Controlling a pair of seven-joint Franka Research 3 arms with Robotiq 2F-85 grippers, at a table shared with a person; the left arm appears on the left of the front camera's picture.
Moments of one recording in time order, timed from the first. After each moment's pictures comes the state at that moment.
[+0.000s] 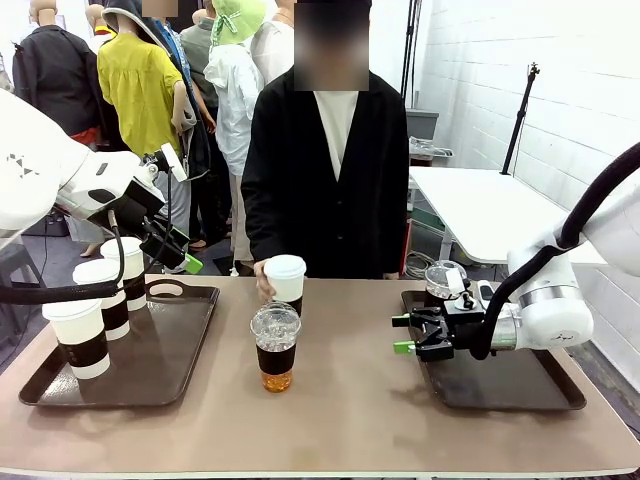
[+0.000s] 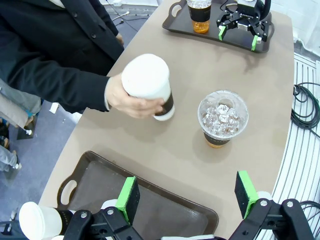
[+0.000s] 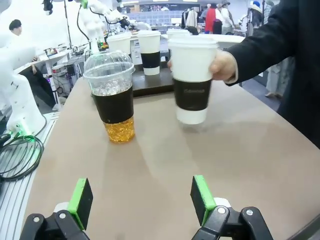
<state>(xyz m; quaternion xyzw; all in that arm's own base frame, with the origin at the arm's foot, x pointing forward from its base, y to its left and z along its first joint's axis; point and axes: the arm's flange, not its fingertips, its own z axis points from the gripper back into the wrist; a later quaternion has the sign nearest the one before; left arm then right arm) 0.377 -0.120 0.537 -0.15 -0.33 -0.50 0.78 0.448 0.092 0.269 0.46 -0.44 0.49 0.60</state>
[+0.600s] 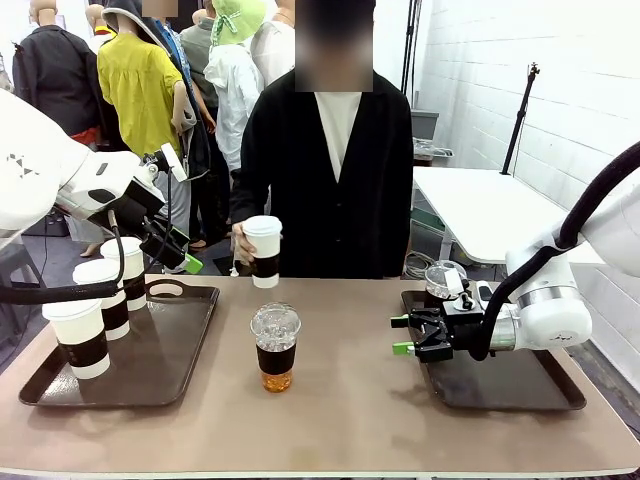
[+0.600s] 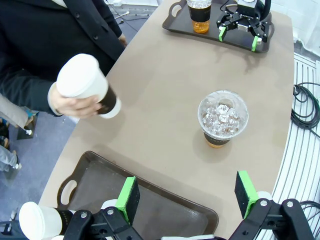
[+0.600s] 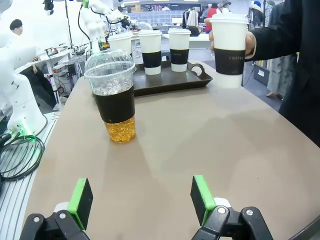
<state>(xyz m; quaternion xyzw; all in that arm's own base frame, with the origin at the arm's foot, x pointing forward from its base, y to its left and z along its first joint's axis) 0.377 -0.120 0.537 -0.15 -0.33 -0.50 0.78 0.448 0.092 0.268 0.46 -0.44 0.49 0.60</state>
